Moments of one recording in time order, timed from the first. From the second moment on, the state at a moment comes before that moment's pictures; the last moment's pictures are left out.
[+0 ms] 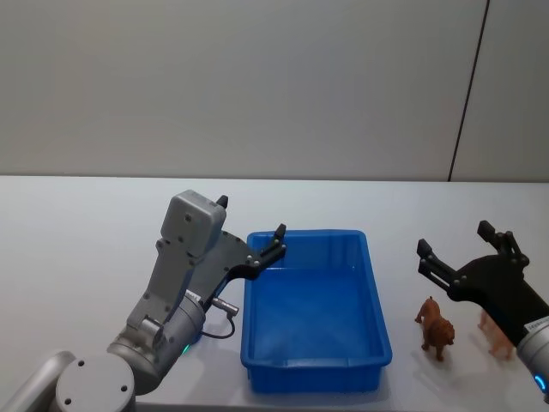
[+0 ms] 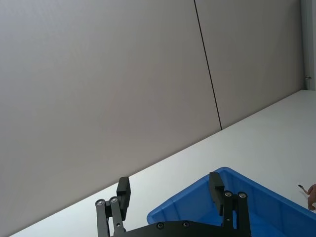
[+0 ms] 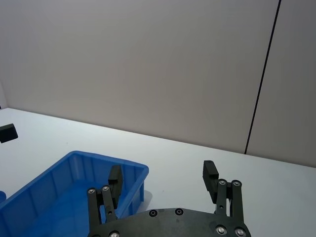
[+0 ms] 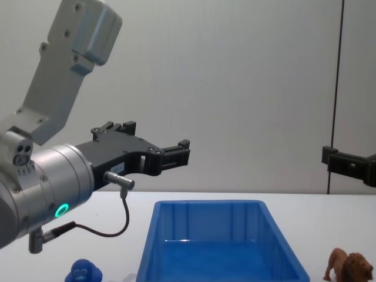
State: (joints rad) left arm -0.24 0.38 0.45 -1.63 -0.20 0.01 -0.01; right arm -0.01 0.34 -0.23 -1.77 0.29 0.03 0.07
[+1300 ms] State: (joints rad) left arm -0.24 0.38 0.45 -1.63 -0.20 0.01 -0.01; right arm 0.06 0.42 -0.14 -1.61 0.34 0.08 0.19
